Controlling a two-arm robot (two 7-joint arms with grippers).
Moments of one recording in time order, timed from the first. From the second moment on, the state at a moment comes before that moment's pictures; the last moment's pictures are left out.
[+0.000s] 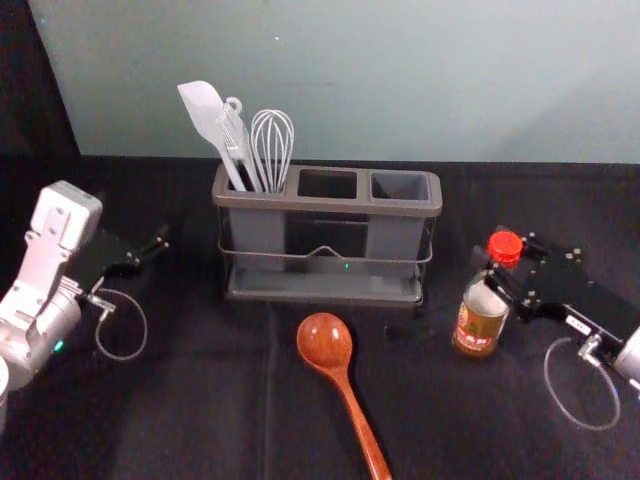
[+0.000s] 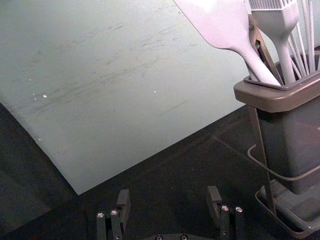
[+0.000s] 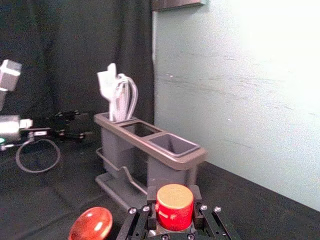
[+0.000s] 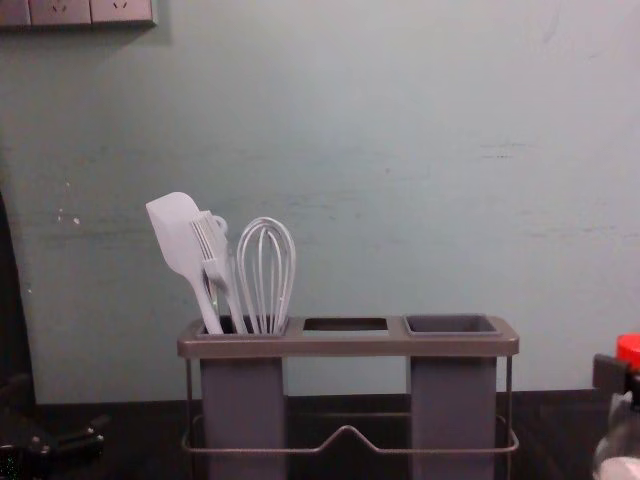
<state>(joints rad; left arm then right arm) -0.20 0.60 0.45 -1.41 -0.25 -0.12 0.03 0.00 0.62 -0.22 -1.64 0.51 -0.16 0.53</state>
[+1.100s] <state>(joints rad) -0.20 0.60 0.45 -1.41 -0.25 -0.12 0.03 0.22 0.50 -0.25 -1.39 0.49 -0.16 0.55</state>
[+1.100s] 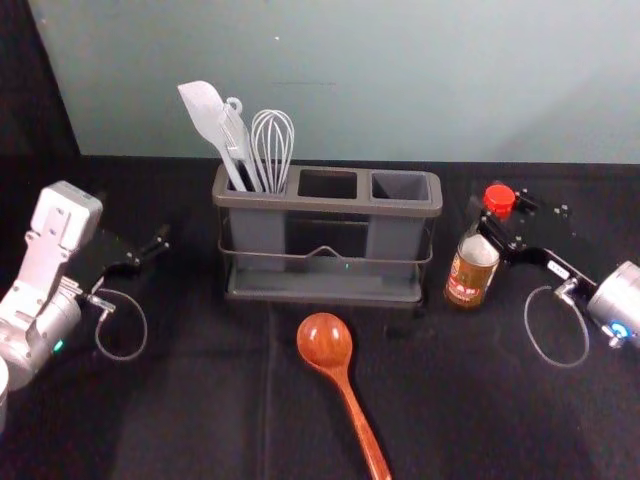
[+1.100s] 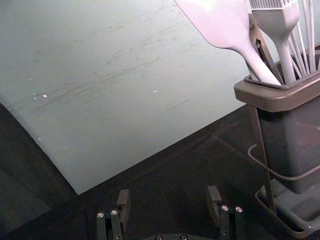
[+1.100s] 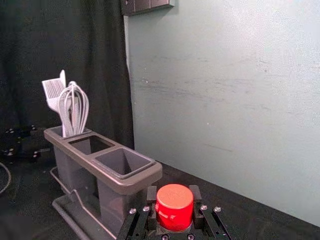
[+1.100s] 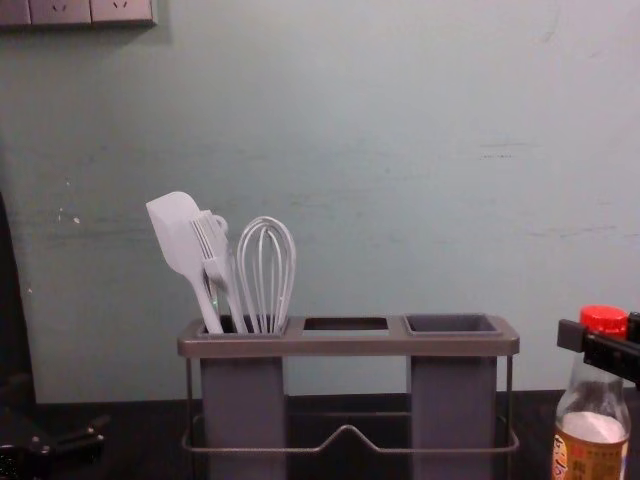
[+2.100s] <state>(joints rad) -0.20 0.60 0.45 -1.41 -0.25 -0.12 0.03 0.29 0.44 -0.27 -1.30 0.49 -0.18 0.56</state>
